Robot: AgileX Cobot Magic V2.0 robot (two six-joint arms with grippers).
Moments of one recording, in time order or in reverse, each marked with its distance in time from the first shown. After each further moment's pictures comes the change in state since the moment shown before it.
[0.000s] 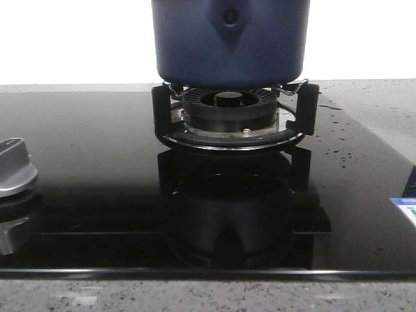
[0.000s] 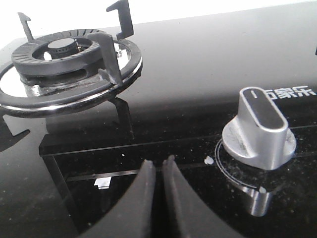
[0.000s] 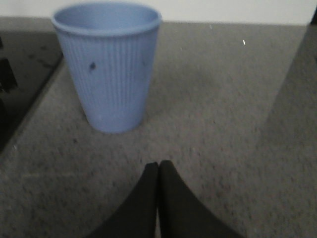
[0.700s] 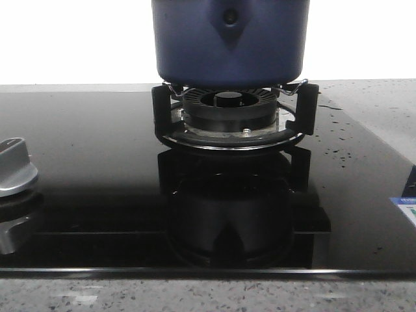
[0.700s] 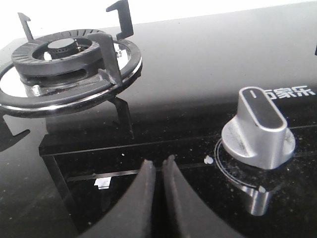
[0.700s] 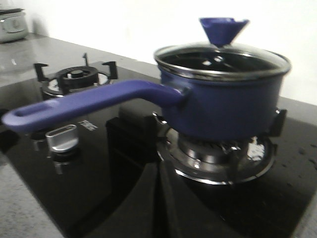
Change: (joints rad) left arm 0.000 0.000 0.000 0.000 -0.001 0.000; right arm 0.000 0.162 -0.226 -1.443 -1.084 1.505
